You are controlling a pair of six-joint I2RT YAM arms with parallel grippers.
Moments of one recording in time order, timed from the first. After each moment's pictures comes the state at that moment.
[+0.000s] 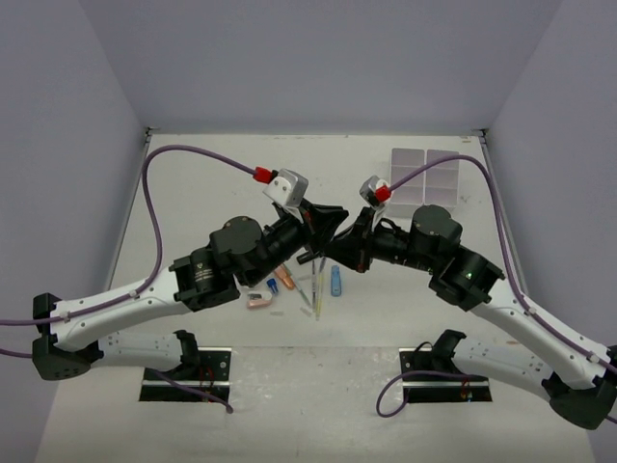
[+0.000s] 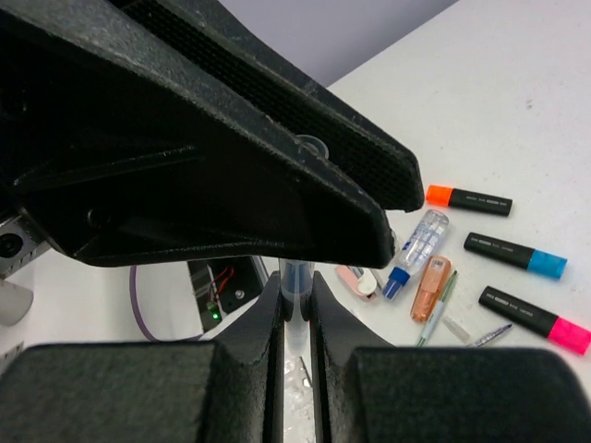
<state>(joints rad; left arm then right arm) -1.23 1.11 1.17 0.02 -0.39 -0.33 0.85 0.91 1.00 -0.22 -0.36 0.36</state>
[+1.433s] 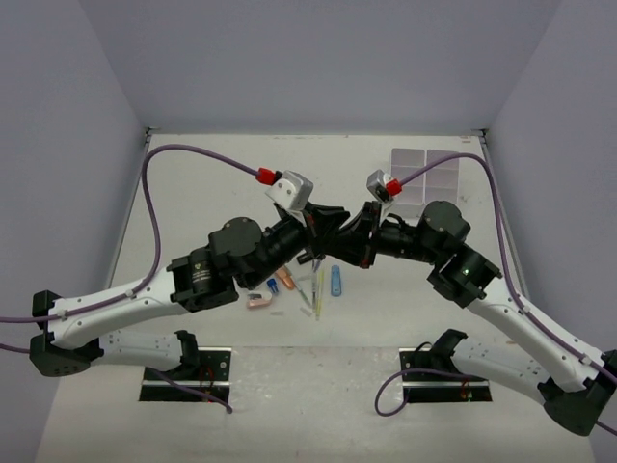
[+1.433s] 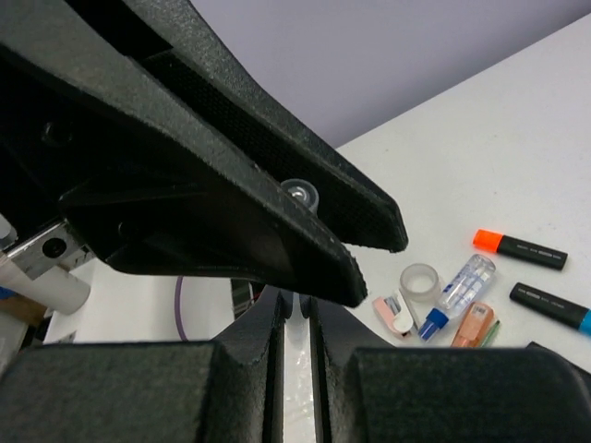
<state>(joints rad) -1.27 1.13 1.23 -0.04 -0.42 -0.26 0.76 0.93 0.94 -0.02 -0.58 0.44</state>
